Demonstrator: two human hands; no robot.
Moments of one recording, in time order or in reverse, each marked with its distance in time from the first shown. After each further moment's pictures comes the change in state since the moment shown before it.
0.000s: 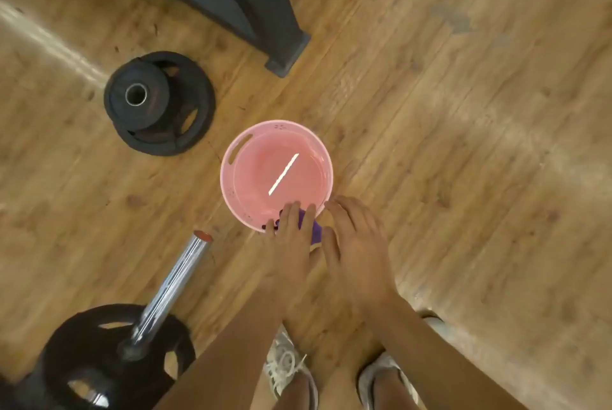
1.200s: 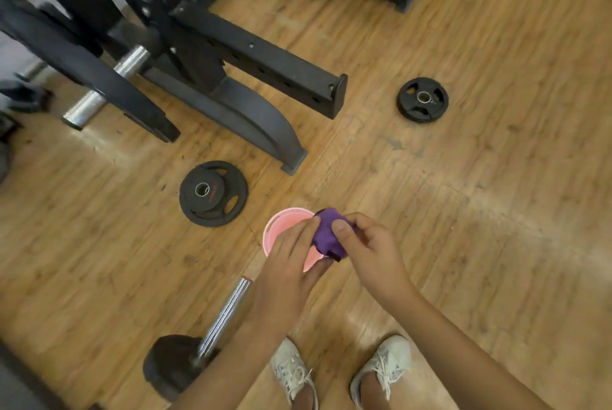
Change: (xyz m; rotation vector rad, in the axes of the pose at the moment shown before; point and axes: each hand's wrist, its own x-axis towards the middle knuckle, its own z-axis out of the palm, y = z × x) left_hand -0.176 0.027 -0.410 -0.668 0.542 0.297; right_hand 0.022 -0.235 -0.331 0.874 -0.072 0.274
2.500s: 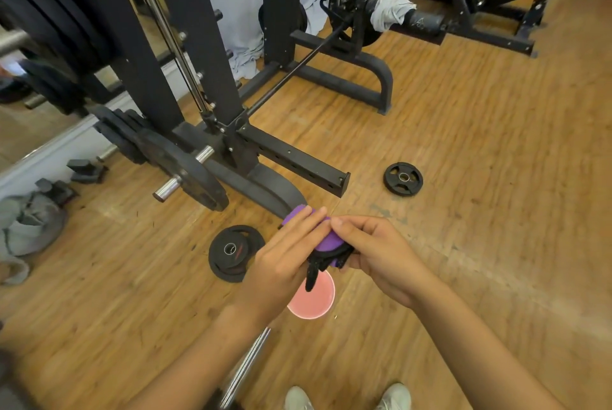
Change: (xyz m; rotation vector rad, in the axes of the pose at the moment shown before) left_hand 0.027 0.155 -0.263 0.085 0.174 0.572; right_hand -0.121 -0.296 0.039 0.210 -0.280 -0.008
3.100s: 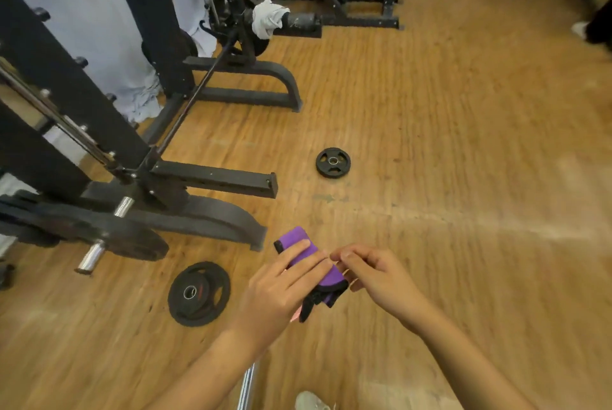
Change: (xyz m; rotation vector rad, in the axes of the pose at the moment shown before) left_hand -0.016 0.050 0.043 0.042 -0.245 0.394; right_hand -0.117 0.062 -0.043 -0.190 0.509 0.059
